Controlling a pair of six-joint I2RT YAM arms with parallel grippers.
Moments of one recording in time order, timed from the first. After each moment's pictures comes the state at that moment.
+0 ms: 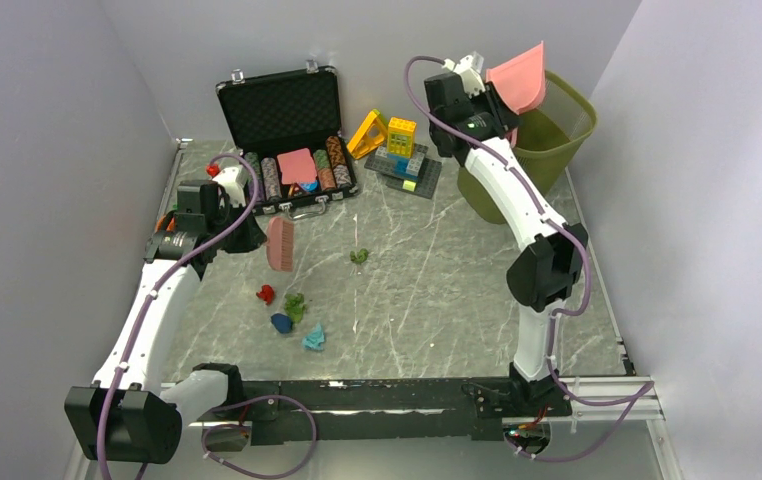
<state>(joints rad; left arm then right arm) -0.07 1.07 1.02 -0.67 0.23 -0.19 0.43 1.97 2.09 -0.71 1.23 -0.28</state>
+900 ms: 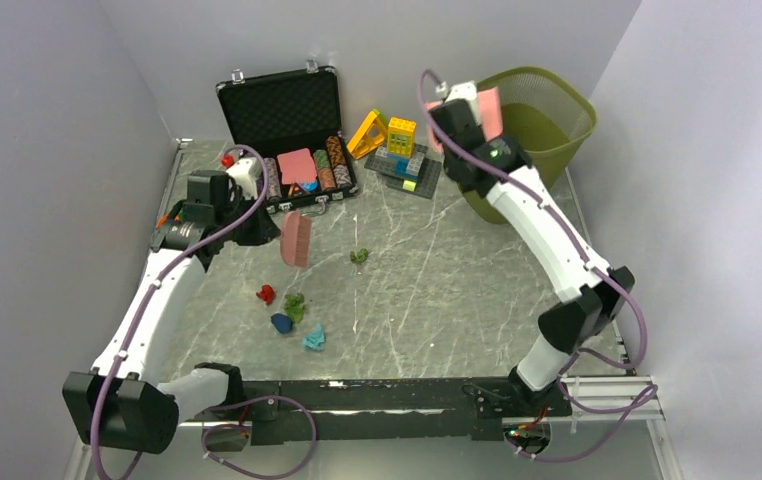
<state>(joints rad) -0.11 1.11 1.06 -0.67 0.28 -0.20 0.51 1.71 1.96 -1.00 0.72 0.13</state>
